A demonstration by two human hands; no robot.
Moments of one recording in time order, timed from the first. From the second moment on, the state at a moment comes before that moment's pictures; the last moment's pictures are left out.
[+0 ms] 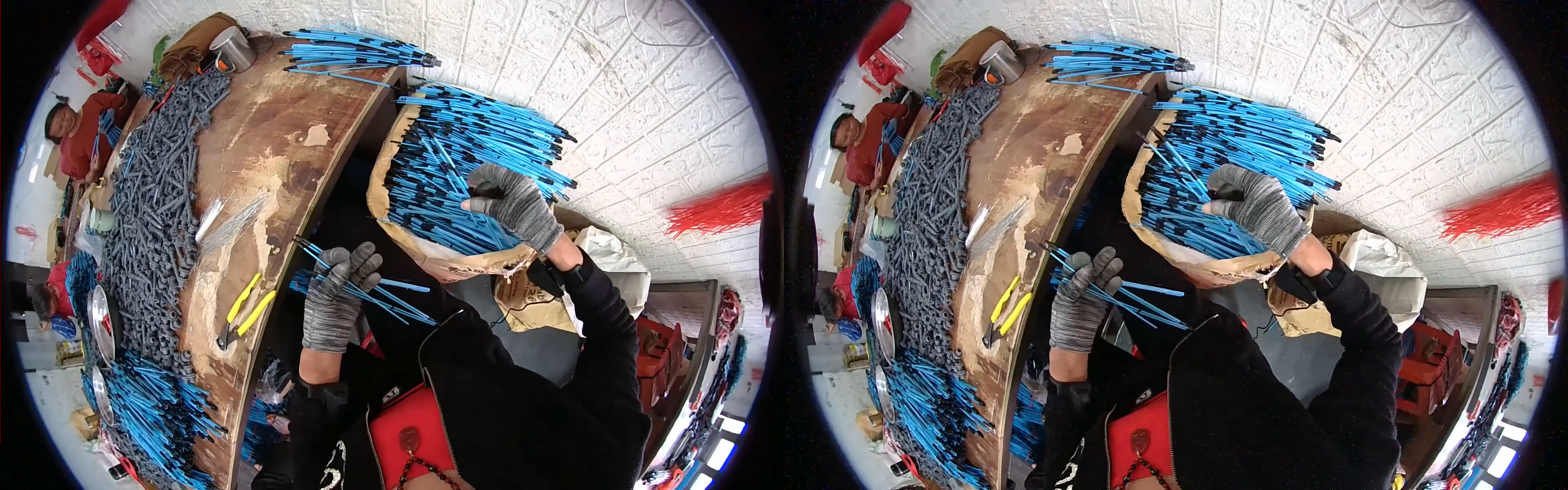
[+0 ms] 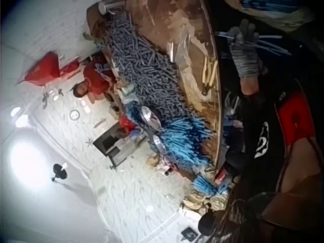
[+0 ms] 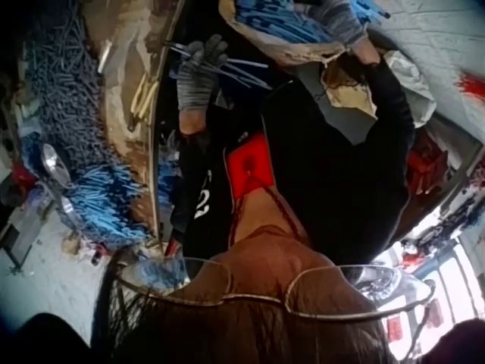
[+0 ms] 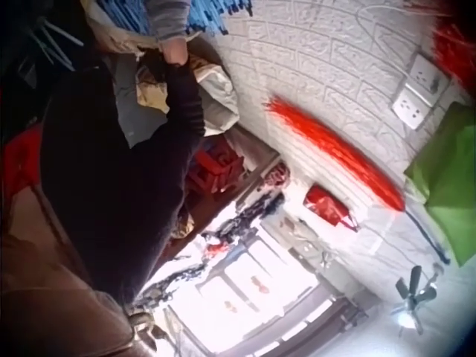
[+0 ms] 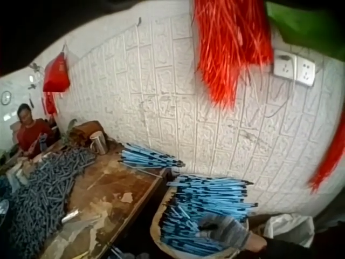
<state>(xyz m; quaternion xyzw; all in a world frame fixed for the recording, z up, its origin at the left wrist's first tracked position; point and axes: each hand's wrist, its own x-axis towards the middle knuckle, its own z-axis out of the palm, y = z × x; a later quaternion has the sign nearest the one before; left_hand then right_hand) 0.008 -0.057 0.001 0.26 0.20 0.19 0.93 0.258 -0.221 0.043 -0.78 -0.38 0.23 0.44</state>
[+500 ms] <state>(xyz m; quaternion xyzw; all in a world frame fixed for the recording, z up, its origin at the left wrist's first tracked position) 0.000 -0.096 0.037 0.45 0.26 0.32 0.79 0.133 -0.217 0.057 -0.68 -0.51 0.23 0.48</state>
